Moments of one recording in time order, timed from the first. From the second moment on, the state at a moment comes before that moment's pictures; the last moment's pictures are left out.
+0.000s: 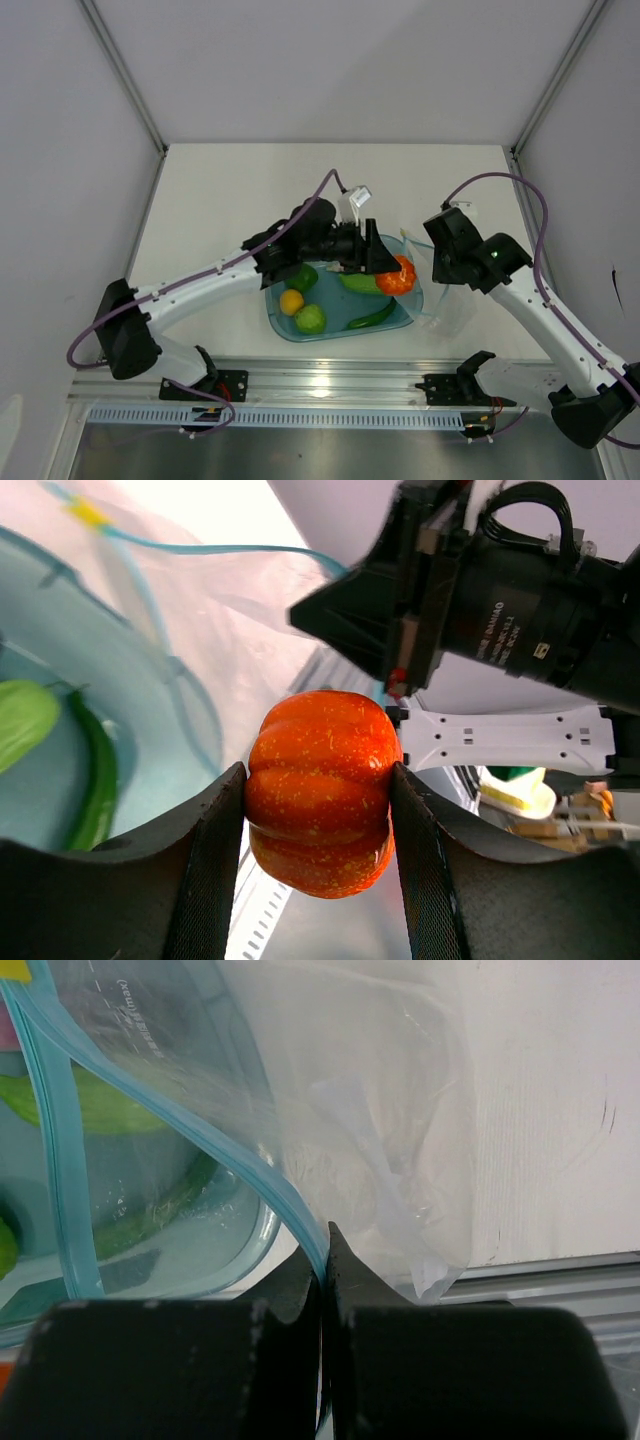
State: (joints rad) left arm -0.94 1.40 1.17 -0.11 0.36 -0.80; right arm 0.59 1.07 1.18 -1.18 0.40 0.55
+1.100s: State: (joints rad) left arm -1.08 1.64 1.27 -0.09 0.29 -0.85; right arm 0.59 1.02 1.18 -1.18 0.38 0.59
